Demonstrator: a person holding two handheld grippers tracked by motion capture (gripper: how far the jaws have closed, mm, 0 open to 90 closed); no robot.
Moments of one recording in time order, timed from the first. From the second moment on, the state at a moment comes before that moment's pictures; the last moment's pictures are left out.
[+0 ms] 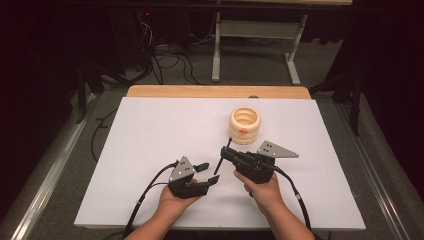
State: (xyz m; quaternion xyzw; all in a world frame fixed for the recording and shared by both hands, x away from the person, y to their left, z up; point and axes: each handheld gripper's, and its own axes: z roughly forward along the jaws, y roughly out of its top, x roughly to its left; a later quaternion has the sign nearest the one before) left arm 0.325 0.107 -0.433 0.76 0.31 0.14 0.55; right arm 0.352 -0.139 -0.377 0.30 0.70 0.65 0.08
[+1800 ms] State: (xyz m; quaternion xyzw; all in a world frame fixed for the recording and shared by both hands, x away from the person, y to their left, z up) left arm 0.332 0.117 -0.431 0.75 0.35 0.15 0.54; right arm 0.360 -0.188 -0.370 0.31 0.70 0.61 0.21
